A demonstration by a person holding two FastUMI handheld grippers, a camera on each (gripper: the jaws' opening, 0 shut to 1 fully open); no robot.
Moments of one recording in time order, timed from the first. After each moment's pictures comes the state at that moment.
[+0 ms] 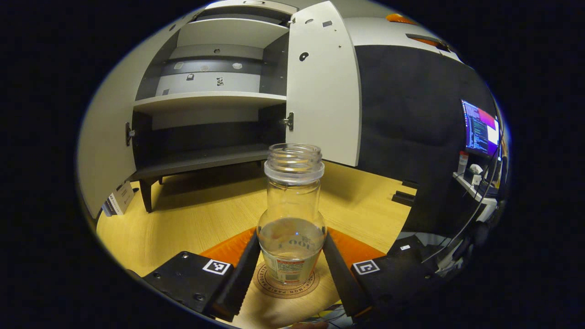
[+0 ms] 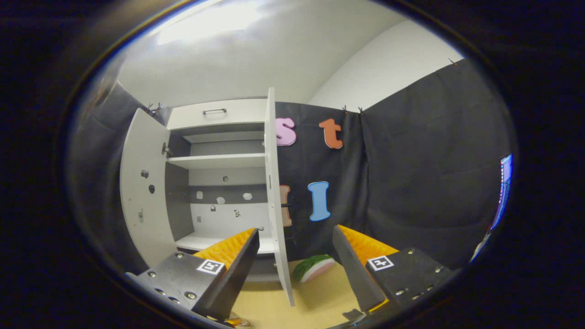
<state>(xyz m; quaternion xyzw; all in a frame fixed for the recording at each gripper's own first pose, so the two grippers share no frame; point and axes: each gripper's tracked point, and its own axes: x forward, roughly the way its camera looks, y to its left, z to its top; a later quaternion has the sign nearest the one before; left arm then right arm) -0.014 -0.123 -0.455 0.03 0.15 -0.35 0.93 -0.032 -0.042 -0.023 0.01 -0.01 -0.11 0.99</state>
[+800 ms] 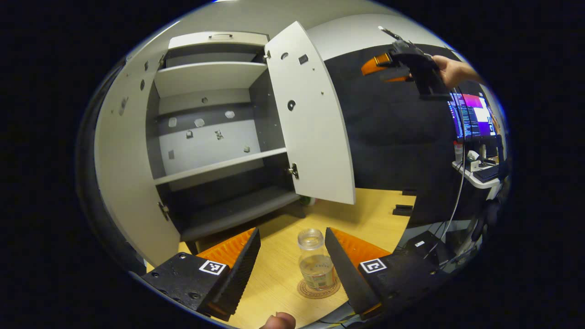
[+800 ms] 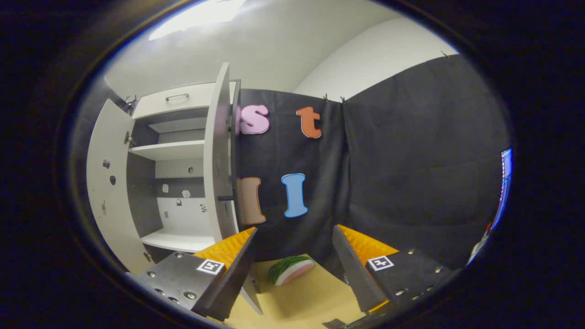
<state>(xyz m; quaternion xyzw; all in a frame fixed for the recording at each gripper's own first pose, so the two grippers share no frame) -0.033 -0.074 -0.297 0.10 0.04 -0.33 0.94 0.038 -0.158 -0.079 0.02 0.03 -0.16 0.99</state>
